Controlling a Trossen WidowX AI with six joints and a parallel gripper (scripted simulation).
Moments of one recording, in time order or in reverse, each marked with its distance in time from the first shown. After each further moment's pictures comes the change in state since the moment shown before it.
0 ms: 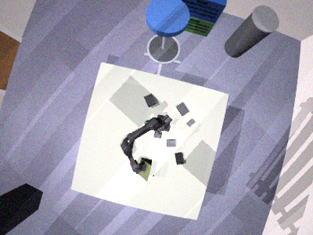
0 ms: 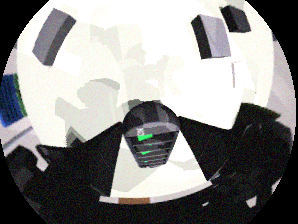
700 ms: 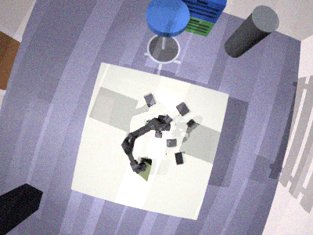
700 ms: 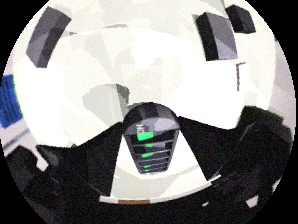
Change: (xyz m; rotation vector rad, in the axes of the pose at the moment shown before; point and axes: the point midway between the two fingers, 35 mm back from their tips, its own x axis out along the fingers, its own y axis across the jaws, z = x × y) arm 0.015 0.000 0.006 -0.002 0.001 -0.002
